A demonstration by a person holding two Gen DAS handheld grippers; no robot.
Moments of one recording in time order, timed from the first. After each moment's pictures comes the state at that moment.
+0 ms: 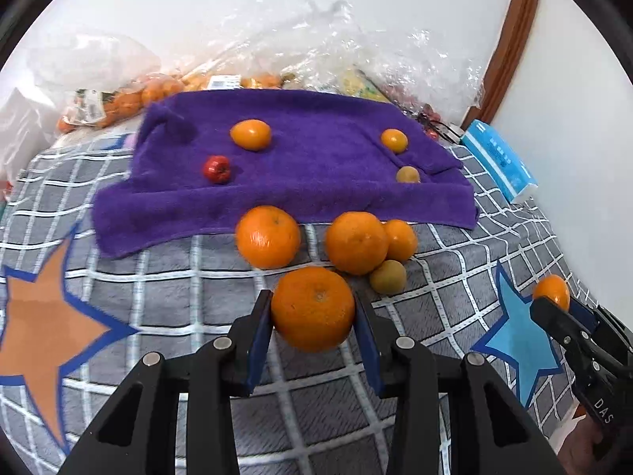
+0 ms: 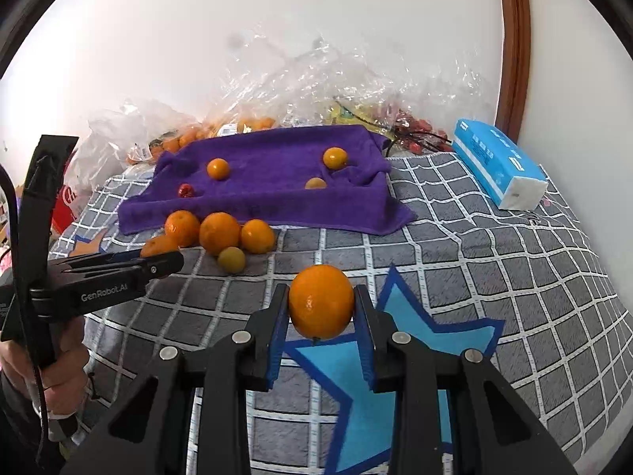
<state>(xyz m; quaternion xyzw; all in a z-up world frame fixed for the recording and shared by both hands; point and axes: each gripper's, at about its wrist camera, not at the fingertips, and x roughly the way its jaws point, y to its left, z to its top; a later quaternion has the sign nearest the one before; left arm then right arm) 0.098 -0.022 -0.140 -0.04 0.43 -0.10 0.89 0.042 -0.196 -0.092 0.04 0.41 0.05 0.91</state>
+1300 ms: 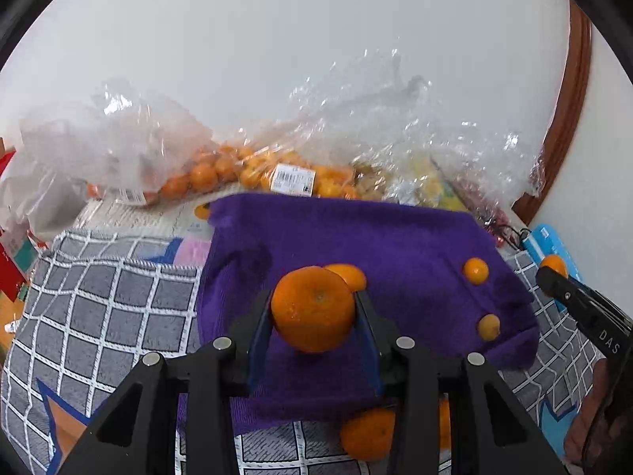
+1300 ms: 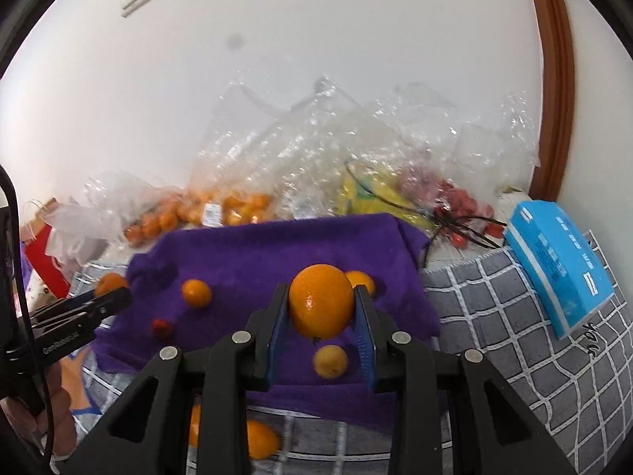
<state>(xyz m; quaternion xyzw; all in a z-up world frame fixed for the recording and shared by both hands) 0.196 0.031 -0.107 -0.07 0.36 -0.04 0.93 0.206 -0.197 -0.084 0.07 0.37 0.06 0.93</state>
